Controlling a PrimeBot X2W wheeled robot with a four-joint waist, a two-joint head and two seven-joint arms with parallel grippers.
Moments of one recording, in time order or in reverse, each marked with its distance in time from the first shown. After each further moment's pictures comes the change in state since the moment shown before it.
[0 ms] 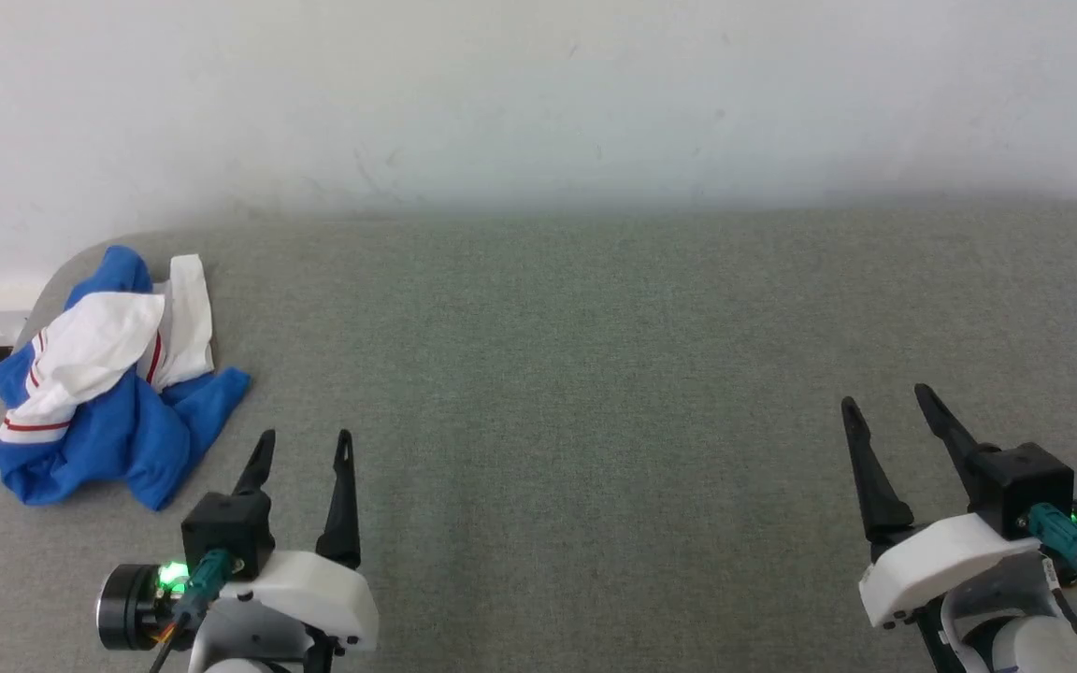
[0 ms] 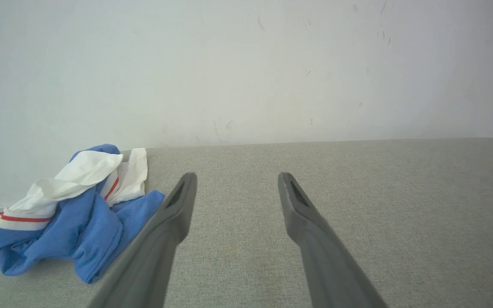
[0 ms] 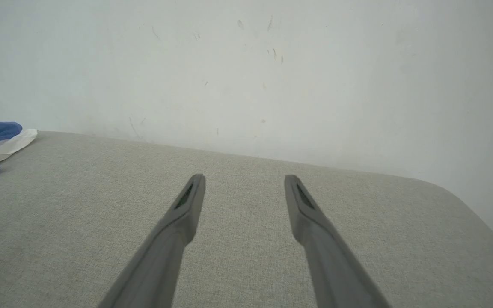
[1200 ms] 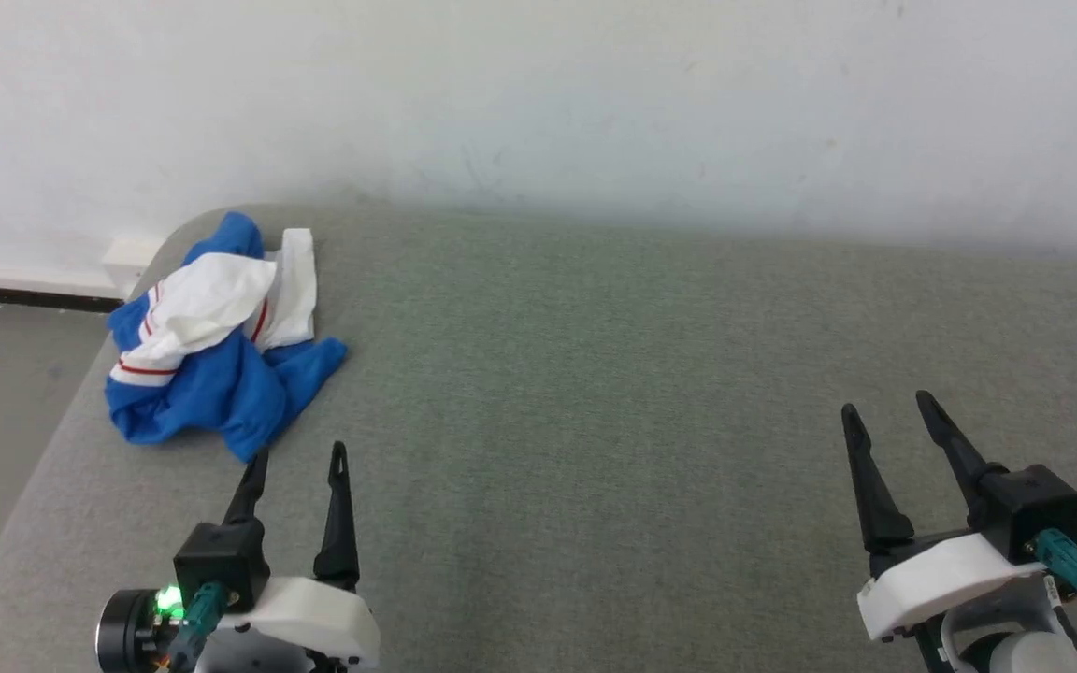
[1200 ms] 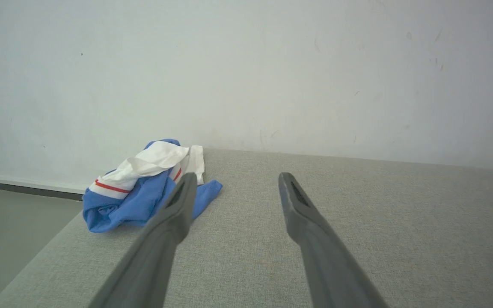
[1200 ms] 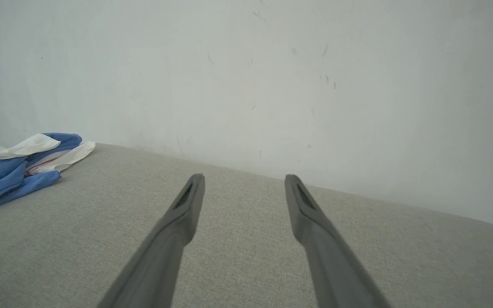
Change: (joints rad) left arm 0.037 0.000 -0.014 -0.009 -0.025 0.037 -0.071; right arm 0.026 0.000 0.005 -0.003 0.014 0.000 -0.071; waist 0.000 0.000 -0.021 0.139
